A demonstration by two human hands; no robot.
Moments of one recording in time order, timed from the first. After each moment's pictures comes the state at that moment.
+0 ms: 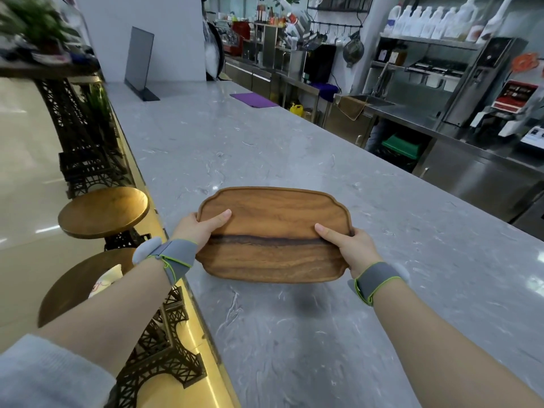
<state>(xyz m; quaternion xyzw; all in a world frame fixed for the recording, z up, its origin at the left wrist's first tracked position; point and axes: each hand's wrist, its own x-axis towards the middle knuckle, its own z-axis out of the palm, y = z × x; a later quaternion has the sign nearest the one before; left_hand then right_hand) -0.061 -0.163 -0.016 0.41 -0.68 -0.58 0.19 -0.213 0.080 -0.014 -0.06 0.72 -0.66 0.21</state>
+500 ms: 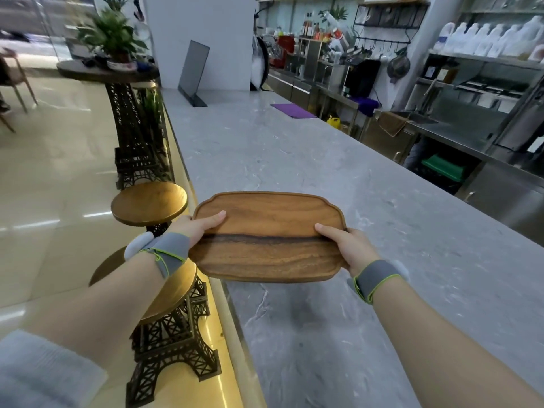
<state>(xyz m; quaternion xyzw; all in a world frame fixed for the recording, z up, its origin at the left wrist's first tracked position) 0.010 -0.196 -0.005 0.49 -0.62 -0.58 0.19 -0.187 0.026 0.002 -0.12 0.72 -0.62 0.29</state>
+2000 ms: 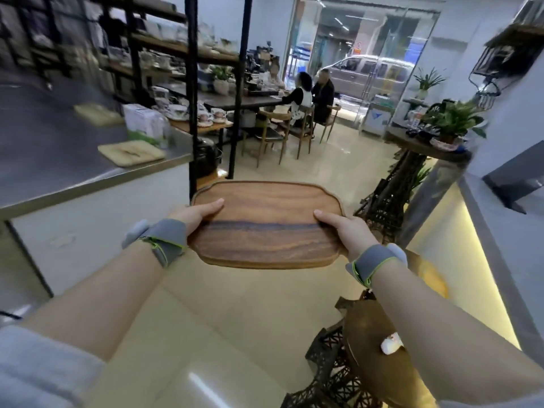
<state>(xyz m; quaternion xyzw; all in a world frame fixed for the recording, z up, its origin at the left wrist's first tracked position) 0.633 -0.311 0.030 0.67 -0.30 -0.49 0.48 0.338 -0.358 0.054 -0.46 0.59 -0.42 0.52</state>
